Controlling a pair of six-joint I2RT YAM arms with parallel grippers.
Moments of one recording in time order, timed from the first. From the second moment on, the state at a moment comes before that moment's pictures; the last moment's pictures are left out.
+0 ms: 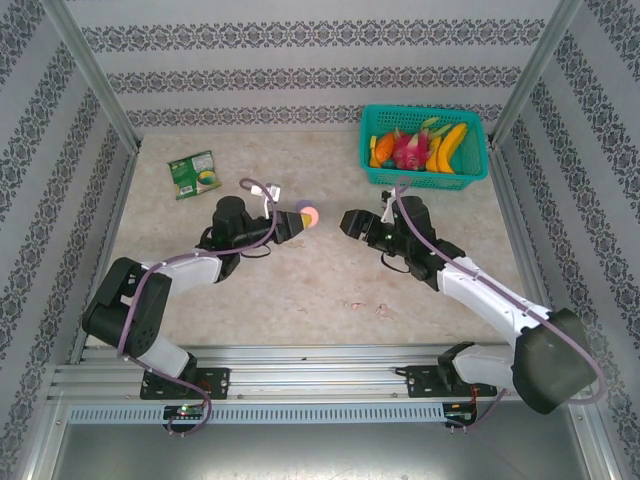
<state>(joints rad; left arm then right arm) -0.37 1.55 0.72 0.64 0.73 -0.69 0.47 1.21 0.75 -0.03 -0.29 0.79</state>
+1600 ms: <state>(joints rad) -0.37 1.48 0.80 0.53 0.88 -0.67 0.44 1.34 0.60 0.39 -0.44 0.93</state>
